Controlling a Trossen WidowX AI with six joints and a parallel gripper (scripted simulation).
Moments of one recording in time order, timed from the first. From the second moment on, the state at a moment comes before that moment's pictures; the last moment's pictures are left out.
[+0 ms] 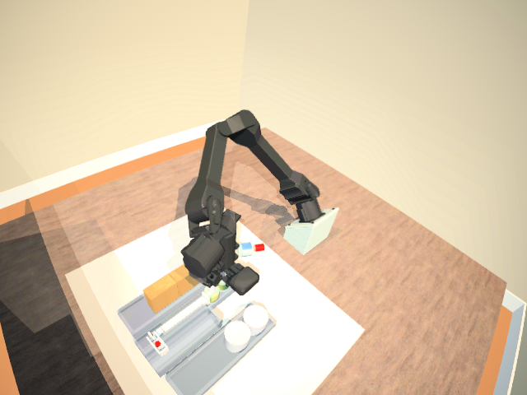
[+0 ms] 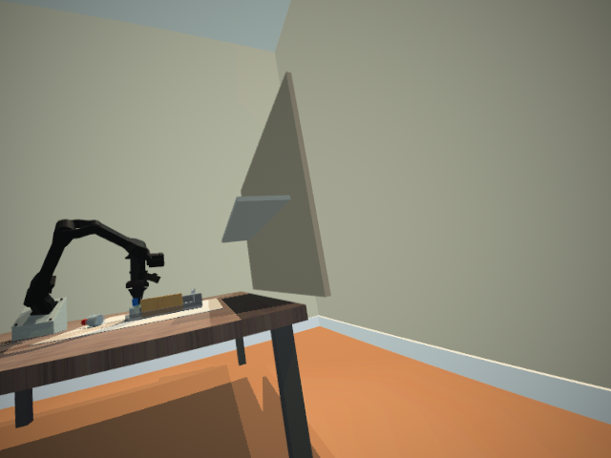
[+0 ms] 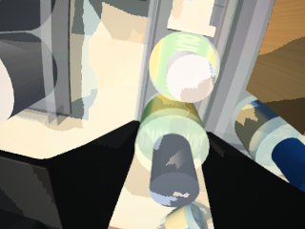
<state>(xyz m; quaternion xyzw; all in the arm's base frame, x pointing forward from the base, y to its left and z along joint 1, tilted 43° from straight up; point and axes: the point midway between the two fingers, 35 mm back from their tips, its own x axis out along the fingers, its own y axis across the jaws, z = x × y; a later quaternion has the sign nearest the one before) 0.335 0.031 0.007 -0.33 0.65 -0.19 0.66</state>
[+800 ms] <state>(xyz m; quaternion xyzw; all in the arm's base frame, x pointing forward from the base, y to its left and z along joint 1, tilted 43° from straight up) 0.337 0.025 0.001 -0.33 0.65 -0.19 0.66</state>
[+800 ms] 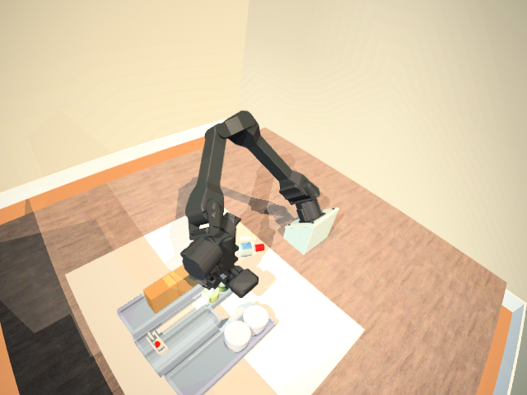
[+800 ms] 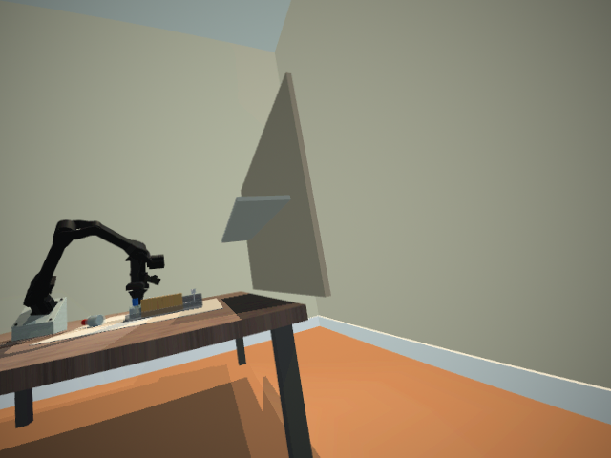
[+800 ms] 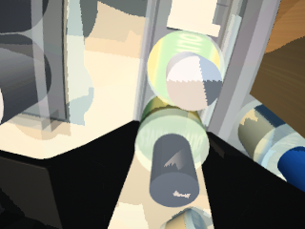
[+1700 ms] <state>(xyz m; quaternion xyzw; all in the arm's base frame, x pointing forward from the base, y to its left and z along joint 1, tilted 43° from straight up) 0.337 0.019 -0.006 -0.33 0.65 -0.19 0.66</state>
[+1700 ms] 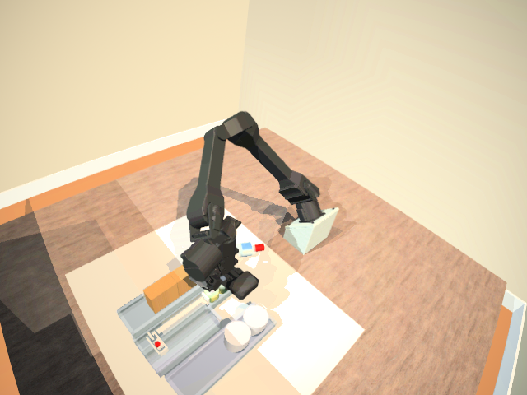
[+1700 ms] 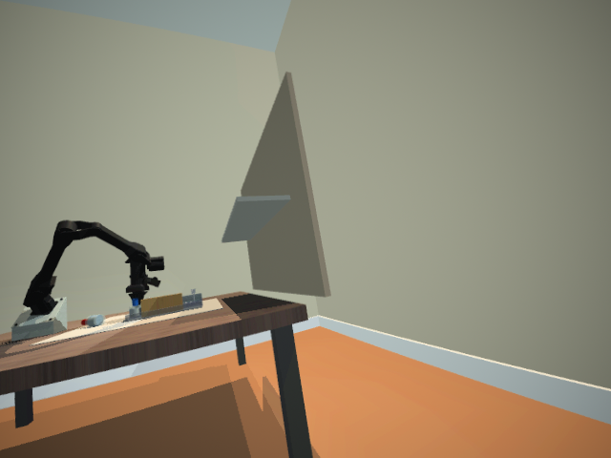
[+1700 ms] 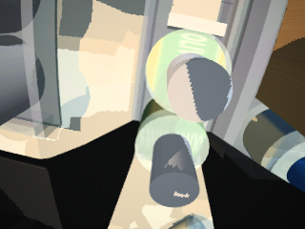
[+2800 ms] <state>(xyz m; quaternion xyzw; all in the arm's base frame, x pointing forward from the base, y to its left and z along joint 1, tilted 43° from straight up) 0.336 0.016 -0.009 -0.33 0.65 -0.19 0.66</state>
